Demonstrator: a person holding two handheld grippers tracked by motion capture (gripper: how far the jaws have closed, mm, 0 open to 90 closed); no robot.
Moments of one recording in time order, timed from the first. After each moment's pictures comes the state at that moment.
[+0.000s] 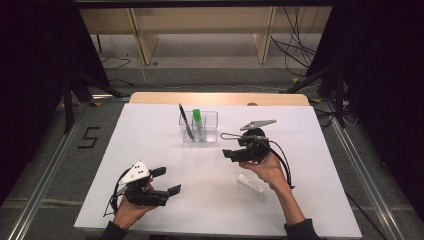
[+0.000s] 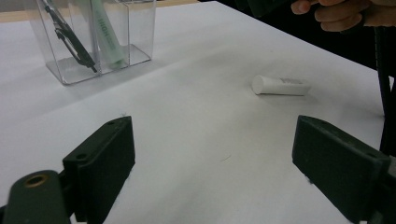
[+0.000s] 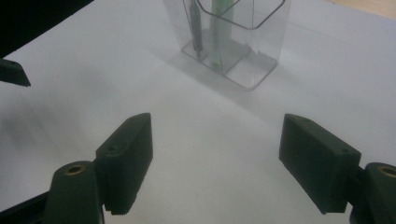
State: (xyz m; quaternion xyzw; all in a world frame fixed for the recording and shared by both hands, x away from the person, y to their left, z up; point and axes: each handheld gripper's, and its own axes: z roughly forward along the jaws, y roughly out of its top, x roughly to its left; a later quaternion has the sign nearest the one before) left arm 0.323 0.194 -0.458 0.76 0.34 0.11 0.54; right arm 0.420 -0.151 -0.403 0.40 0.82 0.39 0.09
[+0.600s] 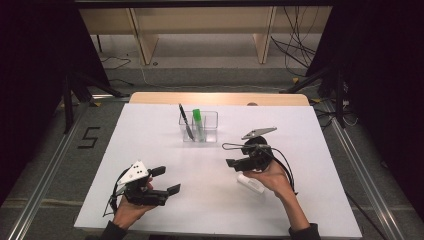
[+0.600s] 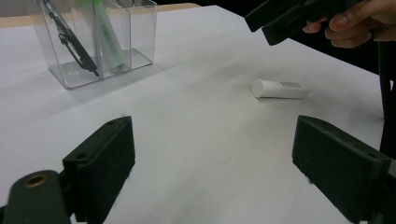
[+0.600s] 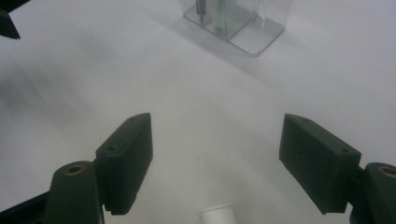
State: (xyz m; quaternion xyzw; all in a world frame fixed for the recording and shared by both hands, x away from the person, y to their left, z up) left arm 0.323 0.195 -0.457 0.76 0.34 0.11 0.54; right arm 0.405 -0.158 -0.414 0.39 0.84 0.36 0.08
